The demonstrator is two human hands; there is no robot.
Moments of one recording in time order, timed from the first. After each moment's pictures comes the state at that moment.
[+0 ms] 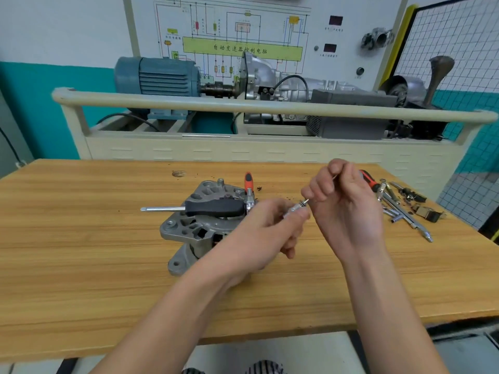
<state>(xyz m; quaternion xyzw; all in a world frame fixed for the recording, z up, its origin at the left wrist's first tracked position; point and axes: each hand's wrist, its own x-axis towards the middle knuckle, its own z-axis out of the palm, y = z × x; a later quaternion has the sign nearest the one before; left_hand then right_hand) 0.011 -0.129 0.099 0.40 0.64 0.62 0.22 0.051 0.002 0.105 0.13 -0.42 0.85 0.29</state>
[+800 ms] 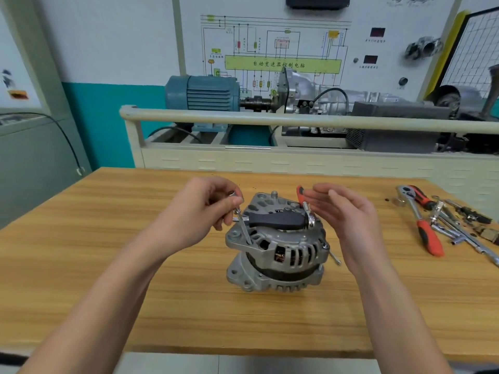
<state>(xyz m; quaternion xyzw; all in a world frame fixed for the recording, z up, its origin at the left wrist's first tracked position) -0.070 -0.260 0.131 0.40 0.79 0.47 -0.03 0.005 -0.036 0.088 -0.05 -0.62 0.72 0.31</state>
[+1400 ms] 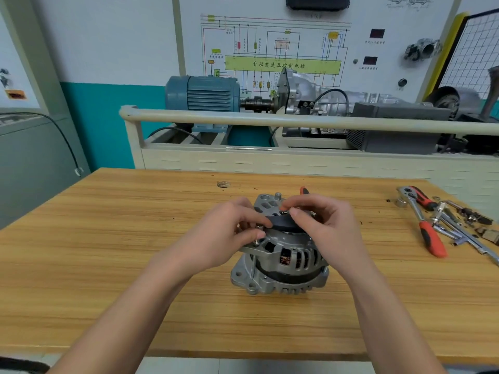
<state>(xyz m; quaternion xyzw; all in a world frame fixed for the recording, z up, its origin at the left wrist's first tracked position) -0.073 -0.244 0.105 0.45 0.83 0.34 -0.01 0.007 -0.070 0.095 0.02 -0.80 0.52 0.30</state>
